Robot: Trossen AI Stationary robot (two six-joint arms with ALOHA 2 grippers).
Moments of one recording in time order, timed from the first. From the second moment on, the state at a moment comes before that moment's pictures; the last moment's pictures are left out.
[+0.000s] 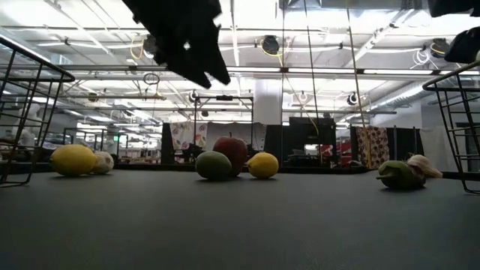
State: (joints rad) left arm -0.24 1.57 1.09 -0.41 -0.64 -0.46; right arm 0.64 1.08 0.88 -1.00 0.08 0.97
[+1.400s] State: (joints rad) left arm 0.03 1.73 0.94 -0.20 -0.26 -0.20; right arm 0.66 1.07 0.88 -0.90 0.18 0.92
